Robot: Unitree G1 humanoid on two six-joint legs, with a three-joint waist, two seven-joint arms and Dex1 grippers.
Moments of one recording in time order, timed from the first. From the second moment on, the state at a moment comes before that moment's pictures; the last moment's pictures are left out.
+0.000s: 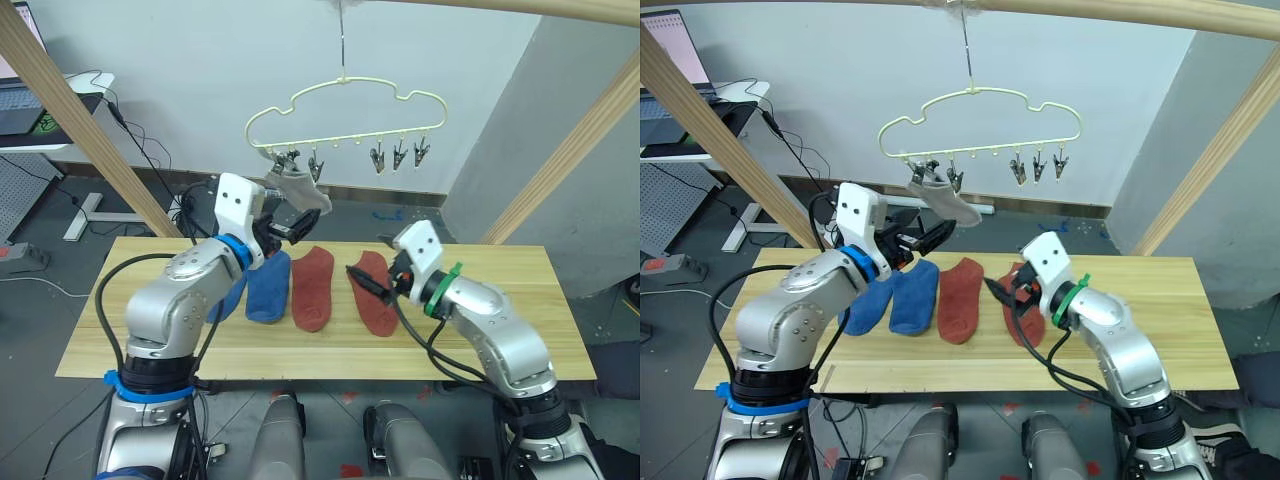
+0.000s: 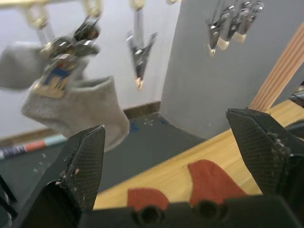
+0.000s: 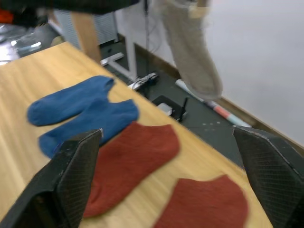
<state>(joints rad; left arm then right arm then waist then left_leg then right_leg) -0.48 0.40 0.02 -0.25 -0.52 0.66 -0.30 -0.34 -0.30 0.10 -0.39 0.21 0.65 0.52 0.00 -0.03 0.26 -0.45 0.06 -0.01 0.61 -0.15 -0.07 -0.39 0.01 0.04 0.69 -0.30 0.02</state>
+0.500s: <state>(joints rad) -0.52 0.24 -0.08 -0.06 -0.21 0.30 -0.27 -0.42 -0.38 -0.07 -0.43 0.46 0.70 0.57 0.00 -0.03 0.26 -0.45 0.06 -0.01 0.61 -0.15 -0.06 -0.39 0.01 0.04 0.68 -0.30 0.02</state>
